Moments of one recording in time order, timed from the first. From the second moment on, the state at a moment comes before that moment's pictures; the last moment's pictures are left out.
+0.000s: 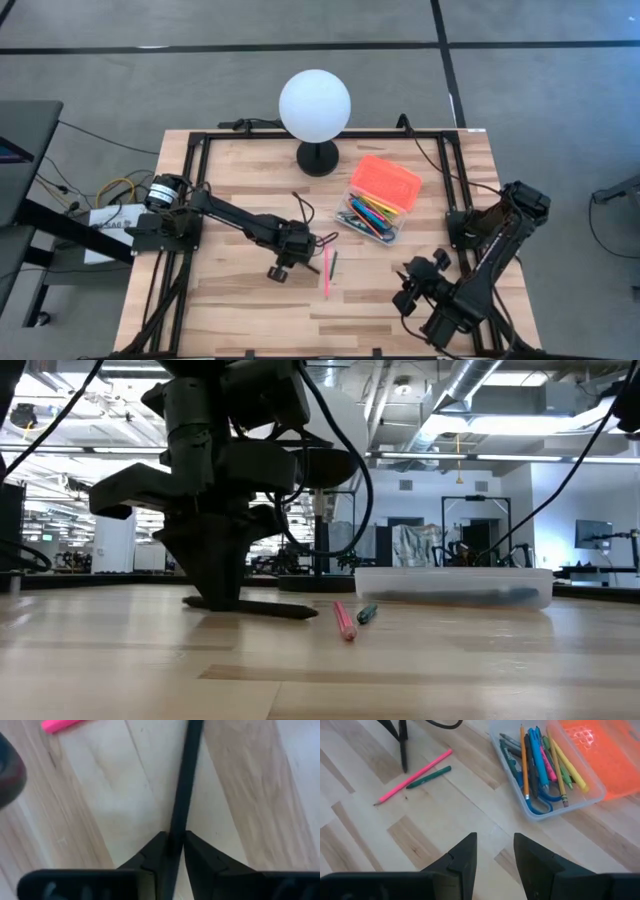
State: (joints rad) left arm -0.19 1.88 1.10 -0.56 0.05 0.17; right arm 0.96 1.69 1.29 -1.33 0.71 1.76
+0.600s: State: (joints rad) left arm -0.20 1.88 1.10 -0.61 0.08 0.08; right arm 0.94 1.69 1.29 -1.34 0.70 1.69
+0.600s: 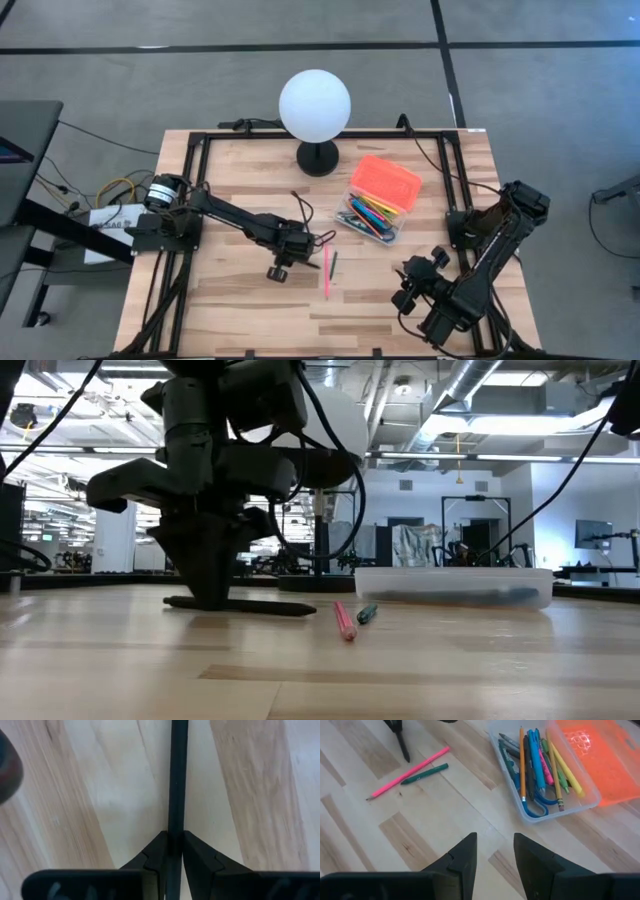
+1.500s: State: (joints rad) left arm -0.20 1.88 1.10 -0.63 0.10 -0.07; right arm 0.94 1.69 1.29 -1.32 0.68 1.70
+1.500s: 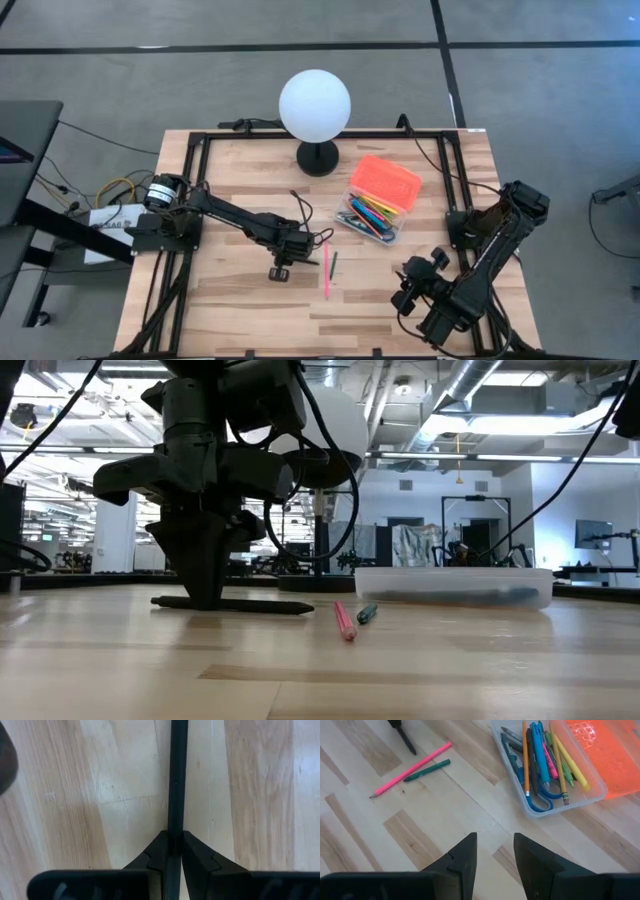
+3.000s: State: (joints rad) left arm -0.03 2.07 1.63 -0.42 -0.11 0.37; right arm 0.95 1.69 1.29 -1.24 0.65 1.75
